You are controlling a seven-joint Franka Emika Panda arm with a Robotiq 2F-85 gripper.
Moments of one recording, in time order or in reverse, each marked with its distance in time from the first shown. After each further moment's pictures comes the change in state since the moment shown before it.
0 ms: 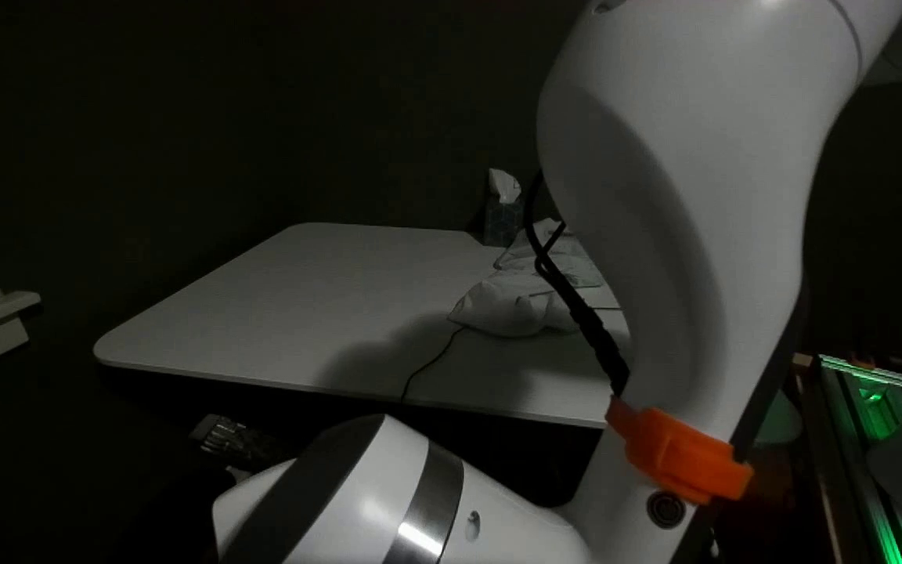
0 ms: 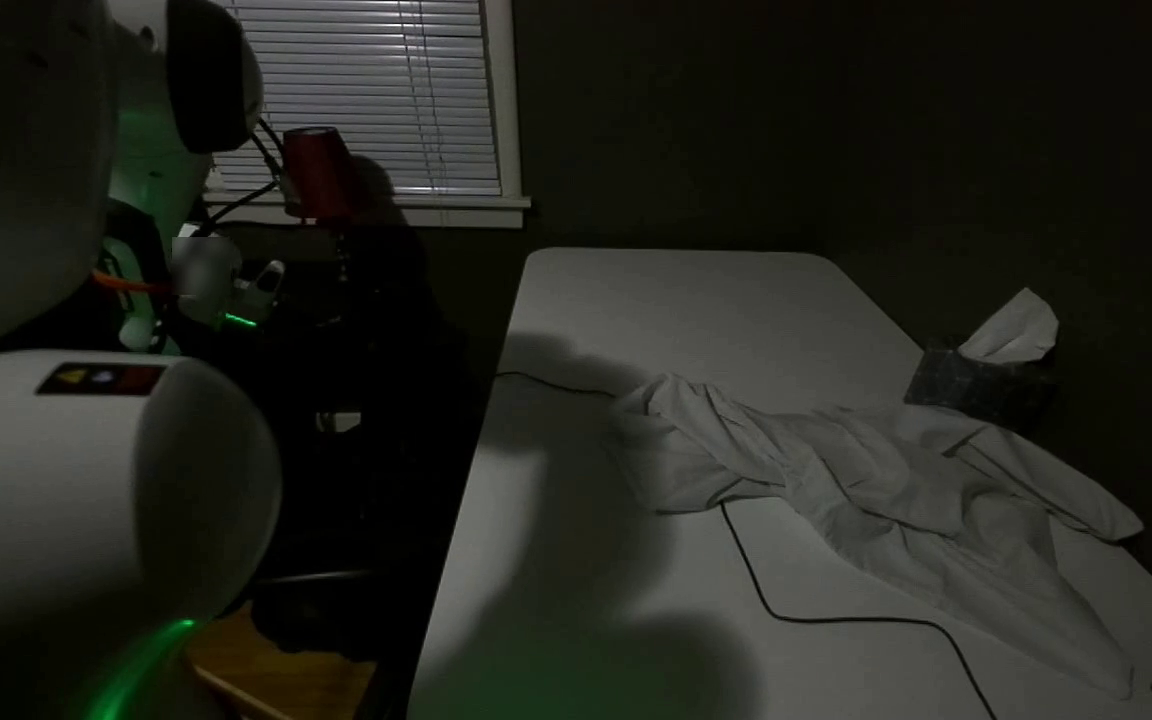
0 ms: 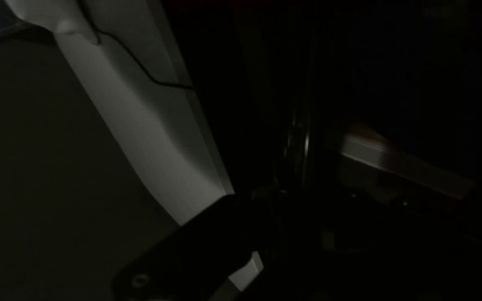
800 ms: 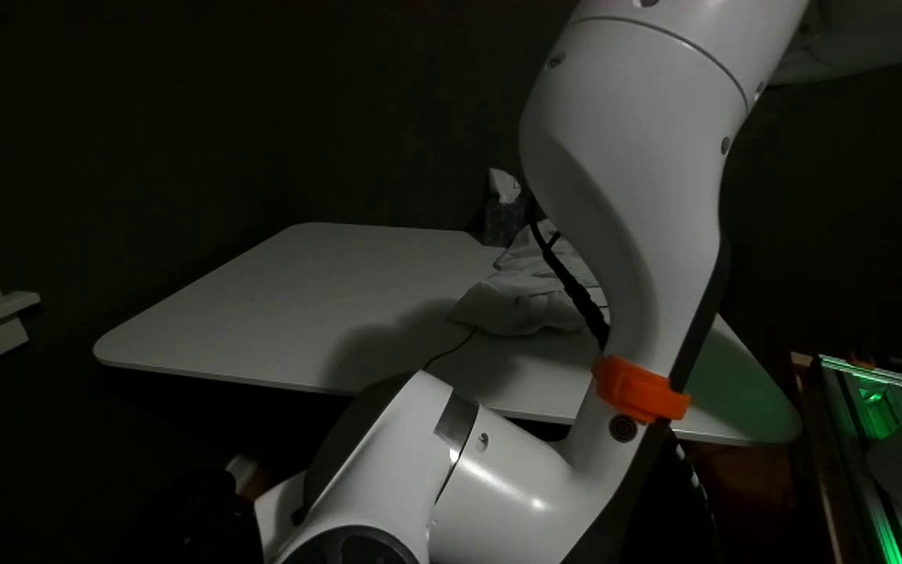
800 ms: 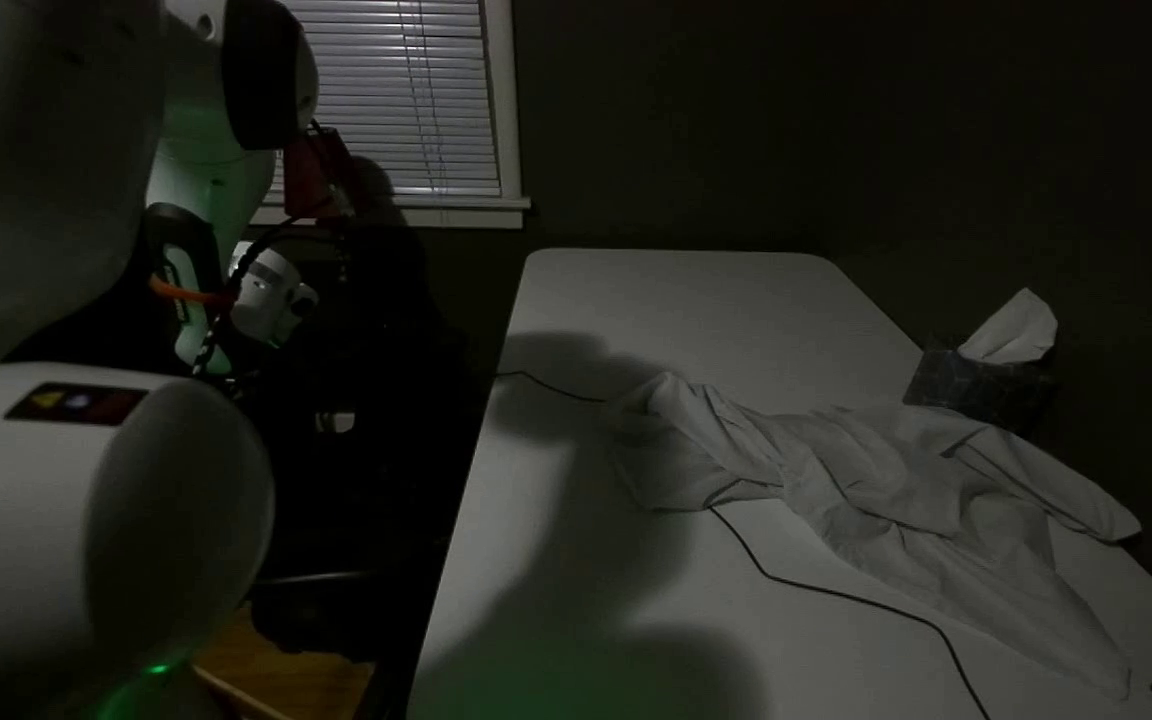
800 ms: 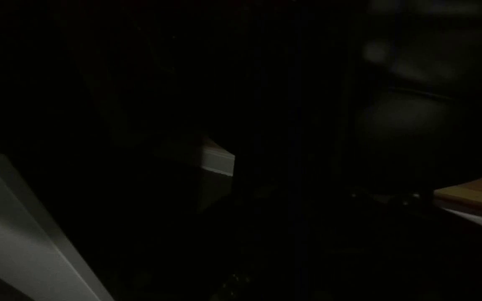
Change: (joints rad) arm -0.134 -0.009 0.016 -0.116 0.002 0.514 -0.040
